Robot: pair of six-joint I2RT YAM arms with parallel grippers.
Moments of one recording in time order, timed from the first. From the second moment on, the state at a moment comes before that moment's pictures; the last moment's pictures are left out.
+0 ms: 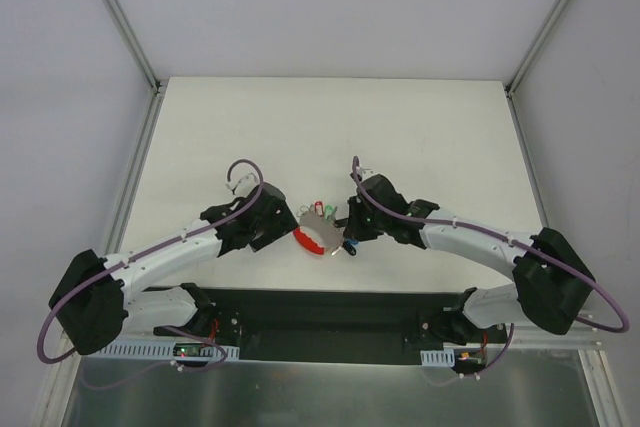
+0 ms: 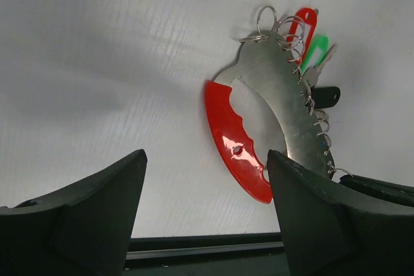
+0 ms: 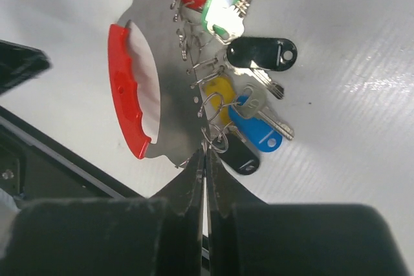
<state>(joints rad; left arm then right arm) -0.77 1.12 0.66 -0.52 -0.24 -1.17 0.85 1.36 0.76 -0.29 -0.04 0.61</state>
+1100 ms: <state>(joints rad) -0.77 1.37 0.61 -0.32 0.09 -1.47 0.92 1.38 0.80 -0.25 -0.06 0.65</state>
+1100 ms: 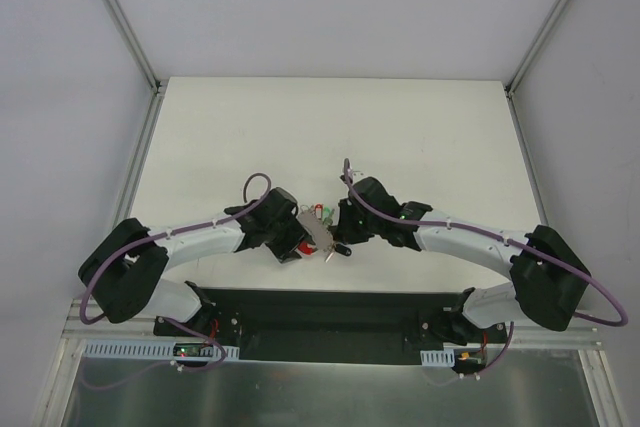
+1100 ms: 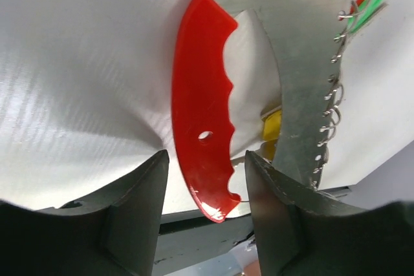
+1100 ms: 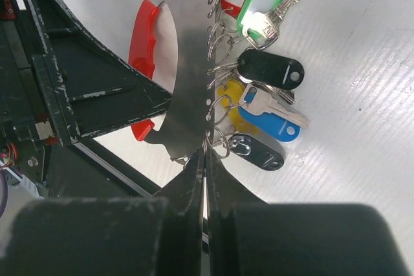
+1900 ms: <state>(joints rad) -0.77 1.26 0.79 -0.32 0.06 -1.15 0.93 0.97 0.77 -0.25 0.03 0.26</state>
